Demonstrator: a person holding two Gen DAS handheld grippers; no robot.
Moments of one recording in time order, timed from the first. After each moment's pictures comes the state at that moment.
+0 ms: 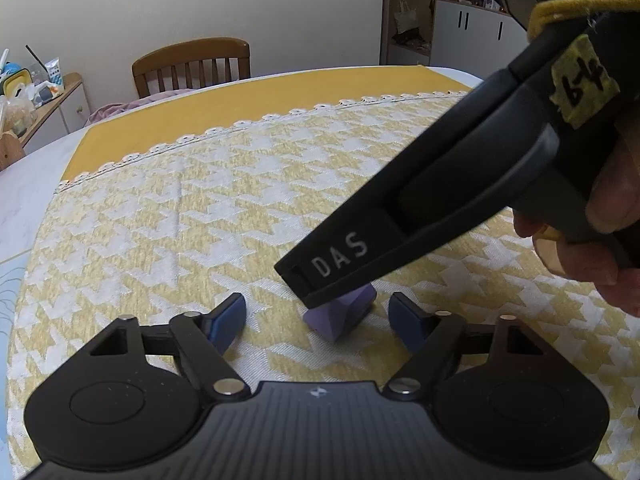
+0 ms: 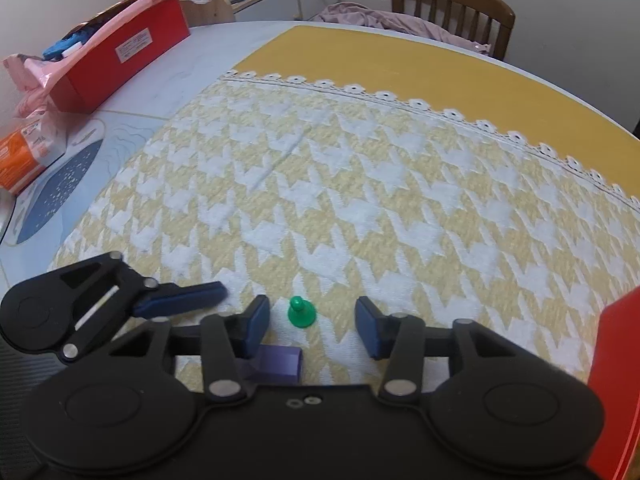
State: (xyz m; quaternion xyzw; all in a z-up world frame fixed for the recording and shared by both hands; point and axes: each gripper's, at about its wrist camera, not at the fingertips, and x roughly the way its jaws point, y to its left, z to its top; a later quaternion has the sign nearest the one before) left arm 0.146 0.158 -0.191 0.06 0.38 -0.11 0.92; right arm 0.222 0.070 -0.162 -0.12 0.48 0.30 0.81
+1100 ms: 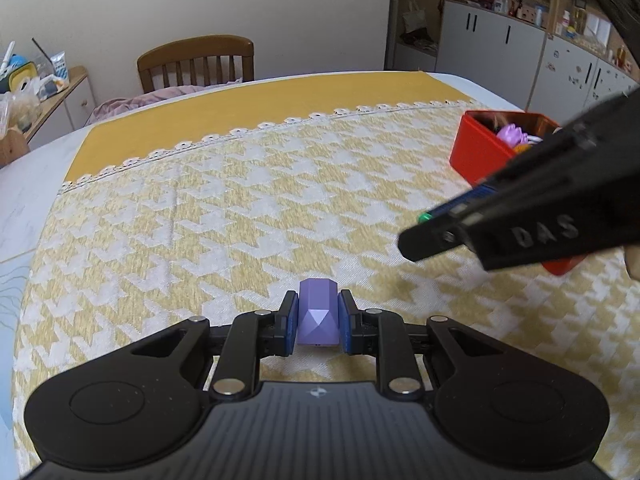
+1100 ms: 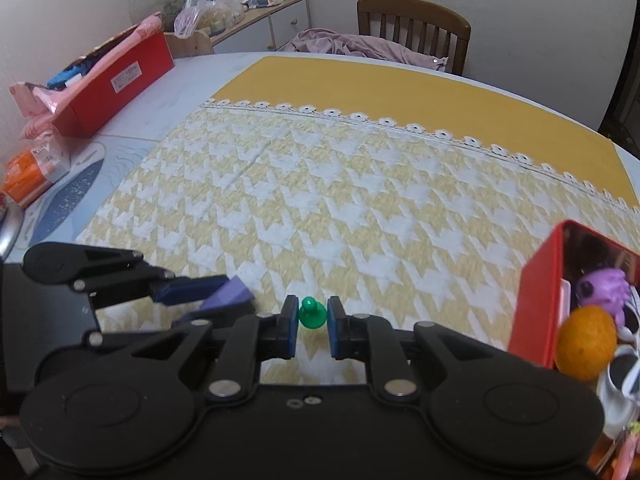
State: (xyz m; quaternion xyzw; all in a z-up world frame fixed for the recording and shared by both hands) left arm 0.146 0.141 -0.166 0.04 0.39 -0.10 0.91; right arm 0.187 -0.002 -0.125 -0.09 0.45 0.28 0.84
